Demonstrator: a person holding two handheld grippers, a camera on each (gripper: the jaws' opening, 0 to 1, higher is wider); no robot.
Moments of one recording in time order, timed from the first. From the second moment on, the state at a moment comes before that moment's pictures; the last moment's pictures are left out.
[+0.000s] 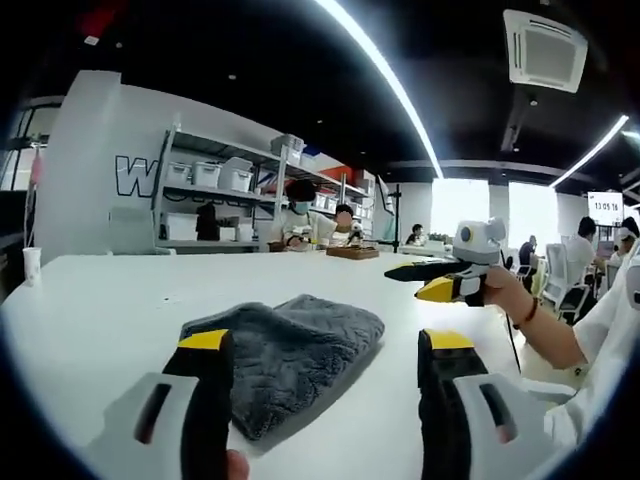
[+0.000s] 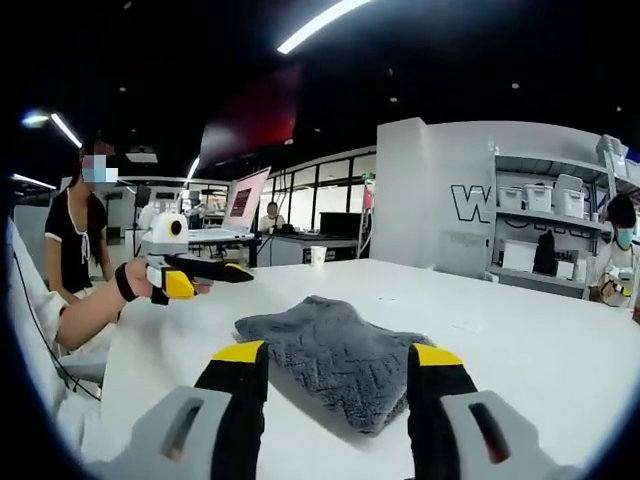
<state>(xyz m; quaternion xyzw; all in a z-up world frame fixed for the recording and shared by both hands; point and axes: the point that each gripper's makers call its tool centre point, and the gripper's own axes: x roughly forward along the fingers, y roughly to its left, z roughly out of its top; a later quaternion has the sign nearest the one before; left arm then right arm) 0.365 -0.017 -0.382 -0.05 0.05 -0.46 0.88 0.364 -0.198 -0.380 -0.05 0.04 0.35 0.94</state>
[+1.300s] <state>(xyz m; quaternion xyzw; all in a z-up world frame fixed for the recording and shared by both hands) 0.391 -0.020 -0.388 -0.06 0.05 -0.44 0.89 0.391 -0.200 -0.390 -0.06 0.06 0.33 0.94</state>
